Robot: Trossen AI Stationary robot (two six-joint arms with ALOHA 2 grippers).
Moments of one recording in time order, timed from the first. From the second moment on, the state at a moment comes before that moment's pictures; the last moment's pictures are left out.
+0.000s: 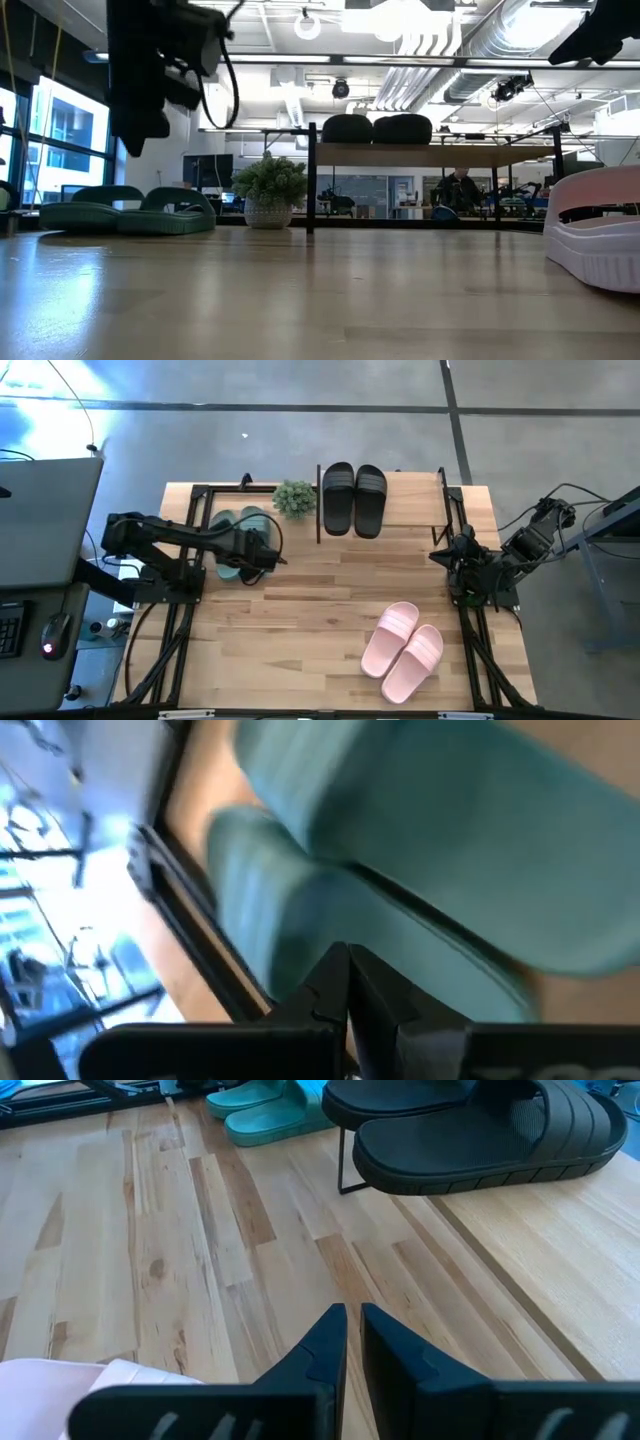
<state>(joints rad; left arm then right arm) 0.14 1.48 0.96 -1.33 -0.55 -0.66 0.70 0.51 0.78 -1.16 0.83 0.76</state>
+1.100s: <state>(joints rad) 0.43 1.52 0.80 -1.27 -0.53 -0.58 0.70 0.51 0.78 -1.16 0.83 0.76</state>
